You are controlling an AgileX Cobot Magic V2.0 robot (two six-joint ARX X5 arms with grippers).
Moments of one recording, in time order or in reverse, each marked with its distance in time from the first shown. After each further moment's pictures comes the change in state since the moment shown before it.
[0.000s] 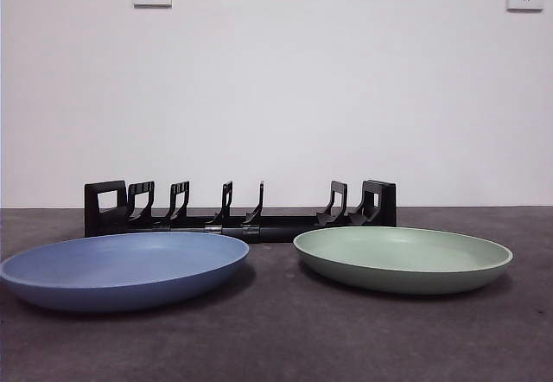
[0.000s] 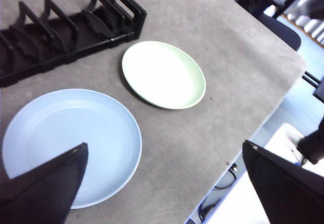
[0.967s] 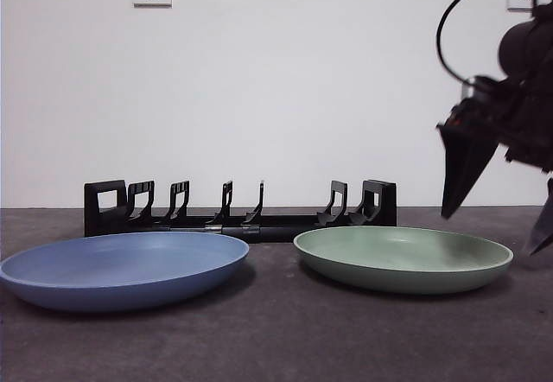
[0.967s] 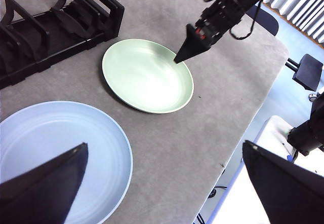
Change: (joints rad) left arm -0.090 0.124 0.000 0.124 0.015 0.011; right arm 0.096 0.799 0.001 0.311 0.165 0.042
